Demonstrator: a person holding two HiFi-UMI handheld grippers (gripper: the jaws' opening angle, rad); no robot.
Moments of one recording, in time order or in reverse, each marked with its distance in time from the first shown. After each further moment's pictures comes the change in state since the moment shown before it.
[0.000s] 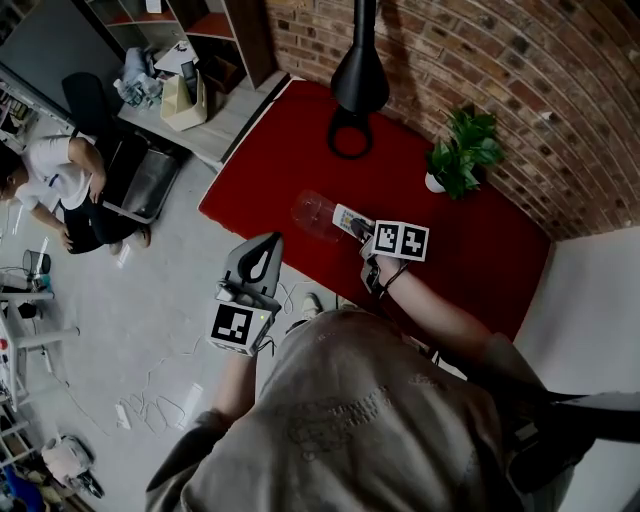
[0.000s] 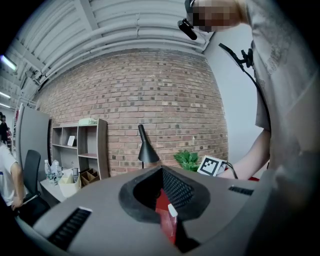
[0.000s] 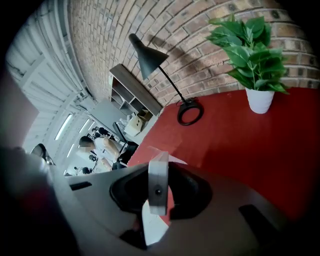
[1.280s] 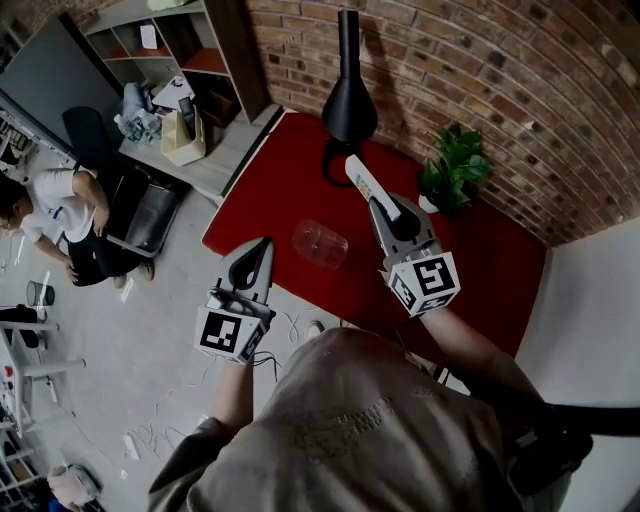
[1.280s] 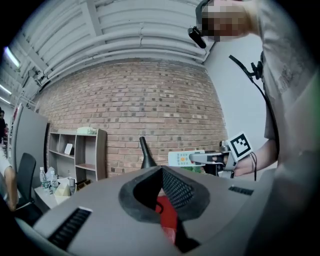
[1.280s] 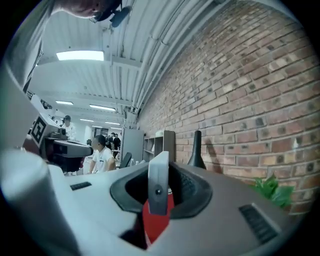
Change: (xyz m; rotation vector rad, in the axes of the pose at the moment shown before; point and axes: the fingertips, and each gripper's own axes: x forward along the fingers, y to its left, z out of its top) left arm 0.012 0.026 0.052 -0.028 -0.109 -0.019; right arm -0.169 0.152 0.148 -0.806 -0.791 0.075
